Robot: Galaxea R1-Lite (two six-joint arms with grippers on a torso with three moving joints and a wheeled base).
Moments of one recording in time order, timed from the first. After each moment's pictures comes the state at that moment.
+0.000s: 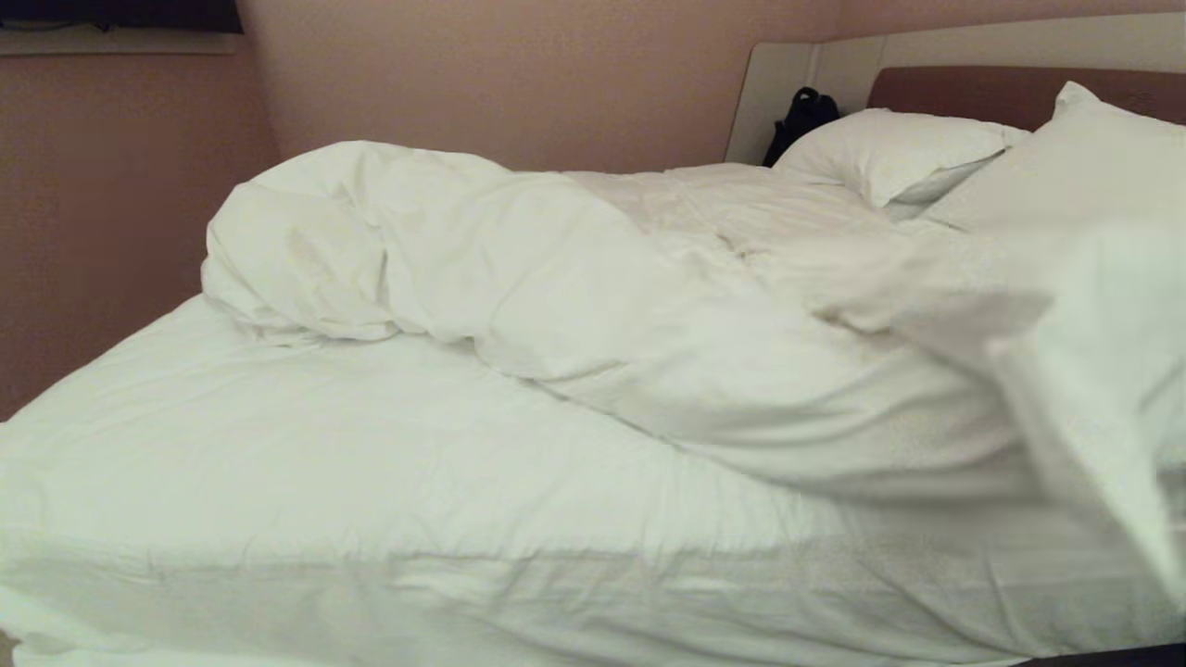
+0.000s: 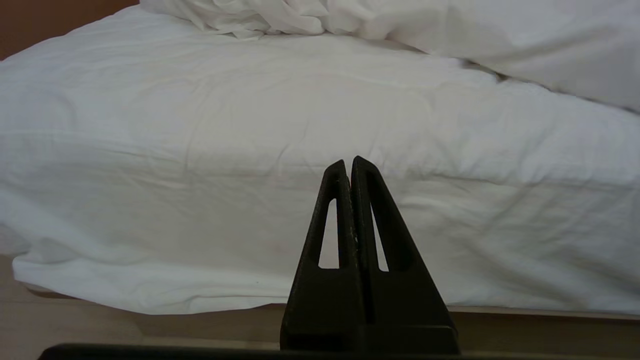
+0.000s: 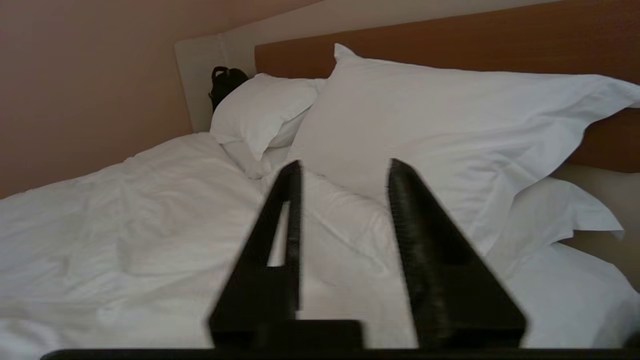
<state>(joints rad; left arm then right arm) 0.02 0.00 0.00 -0.07 0.03 -0.07 -0.38 1.25 -1.16 -0.42 -0.17 0.14</state>
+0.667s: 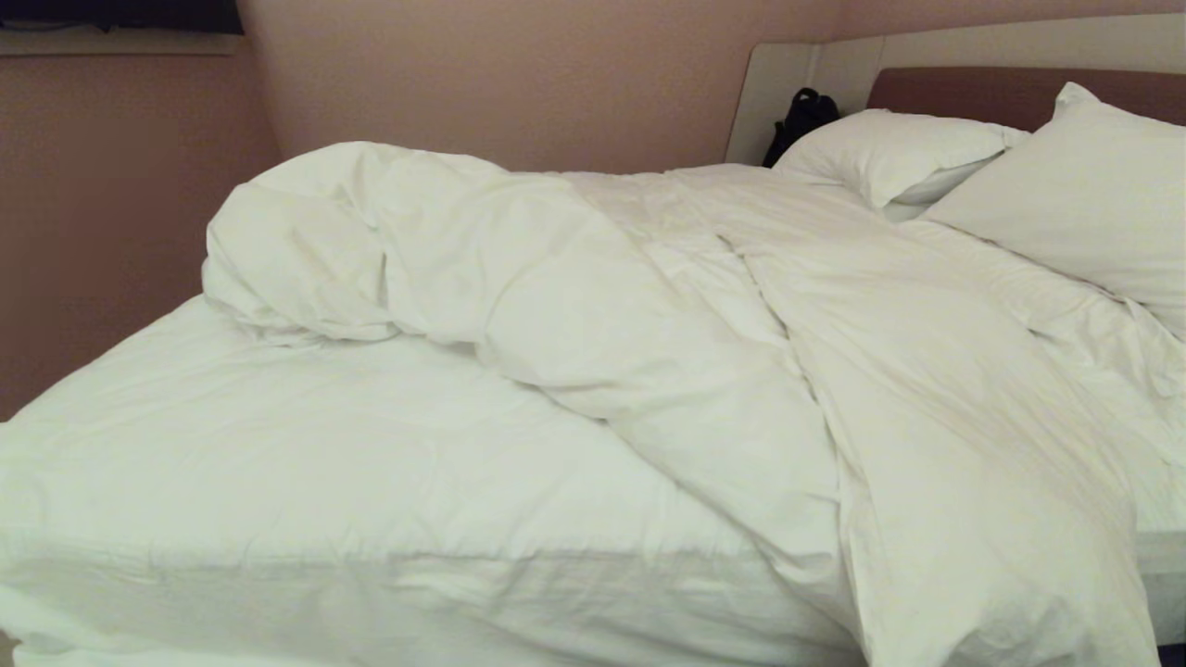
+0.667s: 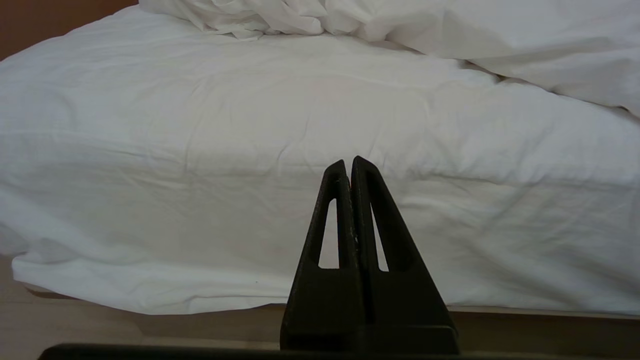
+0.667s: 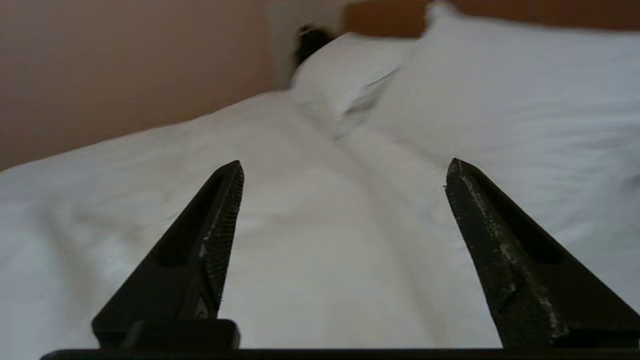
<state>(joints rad) 0.01 0.00 0.00 -0.07 0.03 -0.07 -0.29 1.16 -1.13 -0.29 0.02 0.19</state>
